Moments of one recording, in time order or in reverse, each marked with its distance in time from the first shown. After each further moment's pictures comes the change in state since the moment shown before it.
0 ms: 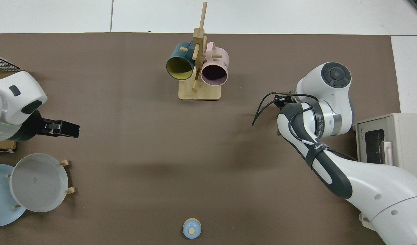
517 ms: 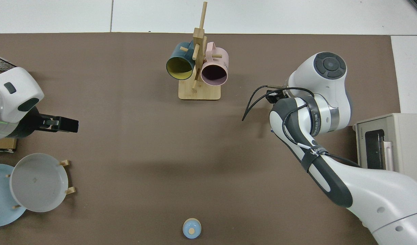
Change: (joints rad) left arm 0.000 -0.010 -0.004 0.005 -0.001 0.044 0.000; right arm 0.046 -0.036 0.011 0.096 0.000 -0.140 0.102
